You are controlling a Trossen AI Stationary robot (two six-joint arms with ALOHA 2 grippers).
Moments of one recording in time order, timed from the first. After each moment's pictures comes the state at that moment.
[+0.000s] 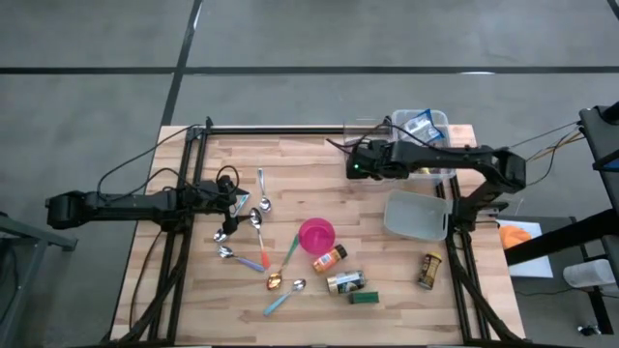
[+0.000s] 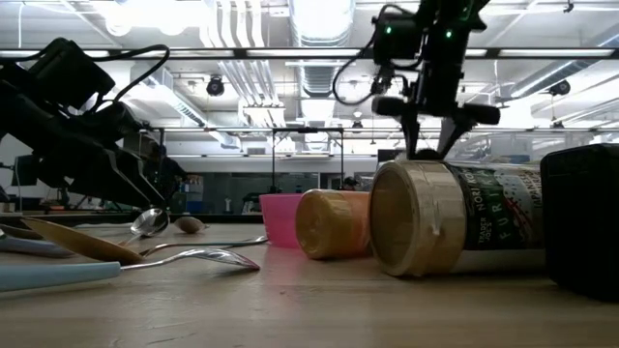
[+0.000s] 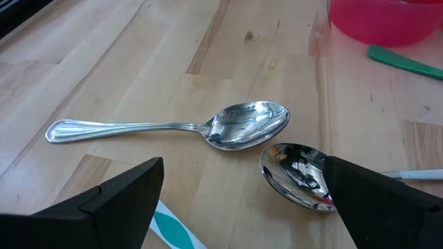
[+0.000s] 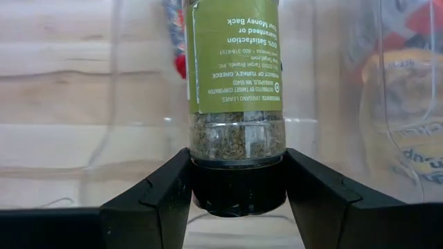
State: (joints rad) left arm 0.25 0.63 0.00 0.02 0.00 0.05; right arm -0.28 1.57 1.16 -0.94 0.39 1.28
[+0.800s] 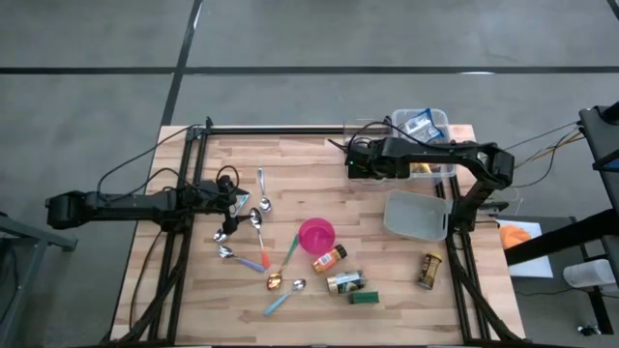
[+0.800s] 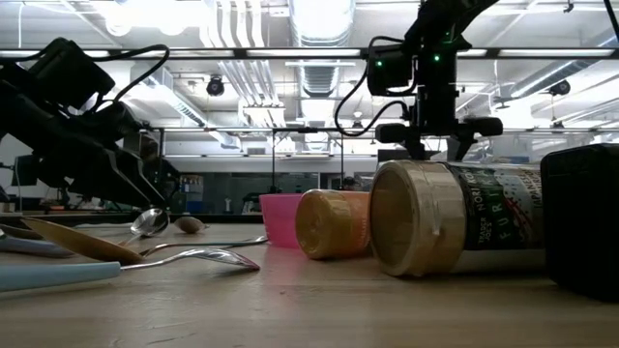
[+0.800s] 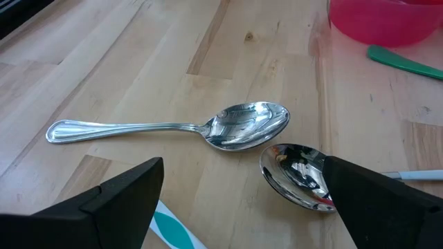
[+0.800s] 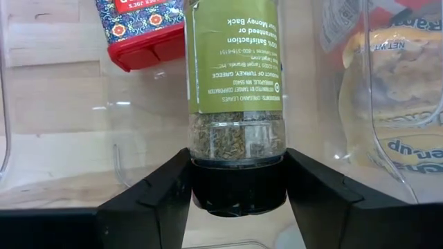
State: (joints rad) left arm 0.25 0.63 0.00 0.02 0.00 0.05; right arm -0.35 1.68 1.19 -1.00 0.34 1.28
